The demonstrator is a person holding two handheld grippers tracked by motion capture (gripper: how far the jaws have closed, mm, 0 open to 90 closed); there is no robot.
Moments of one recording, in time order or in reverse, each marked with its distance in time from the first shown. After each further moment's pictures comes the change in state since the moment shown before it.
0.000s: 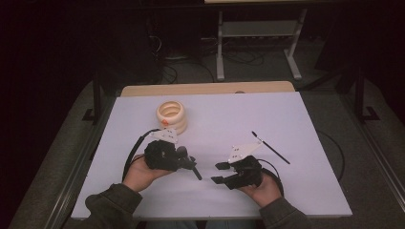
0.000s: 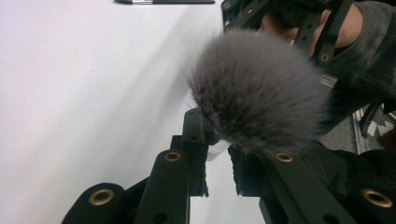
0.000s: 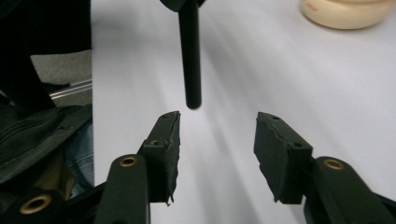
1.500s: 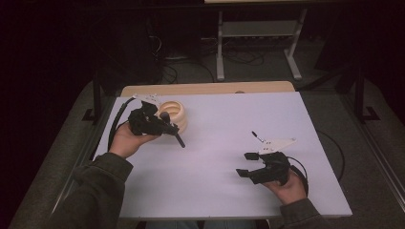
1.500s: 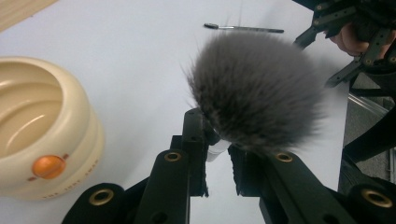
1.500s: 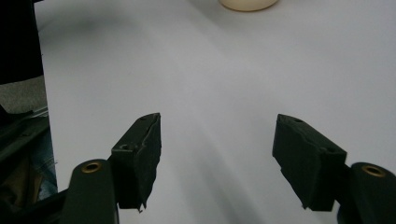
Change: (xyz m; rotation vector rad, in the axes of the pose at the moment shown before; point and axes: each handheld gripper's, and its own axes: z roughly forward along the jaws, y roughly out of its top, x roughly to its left) left arm 0.066 0.039 -0.055 0.003 0.140 -0.108; right arm -0.027 -0.035 -0.054 -0.044 -0.144 0.136
